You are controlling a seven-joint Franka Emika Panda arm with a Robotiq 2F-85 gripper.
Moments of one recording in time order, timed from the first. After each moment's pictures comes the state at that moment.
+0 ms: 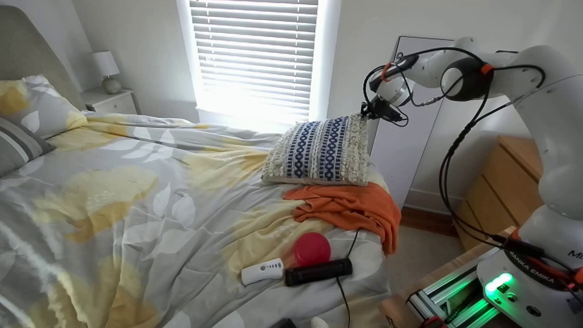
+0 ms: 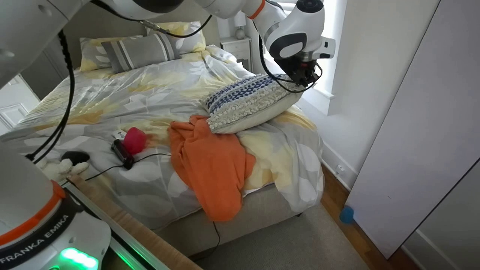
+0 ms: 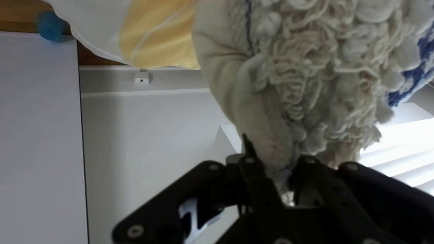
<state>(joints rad) -0.16 1.00 -0.14 -1.20 0.73 2.62 -0.24</state>
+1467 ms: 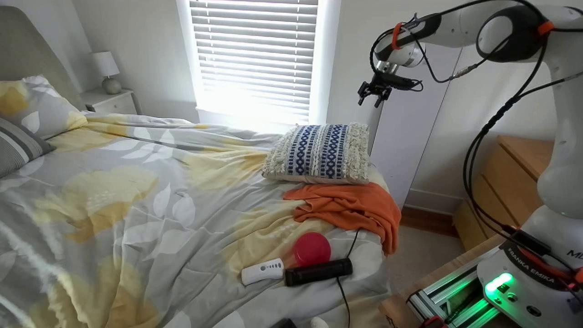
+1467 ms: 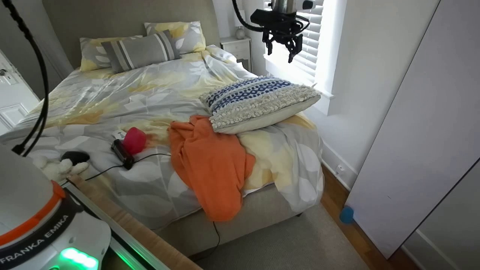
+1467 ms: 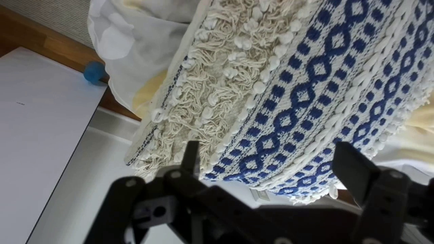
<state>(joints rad) -0.19 0.64 -0.02 -1.39 0.23 2.17 -0.17</state>
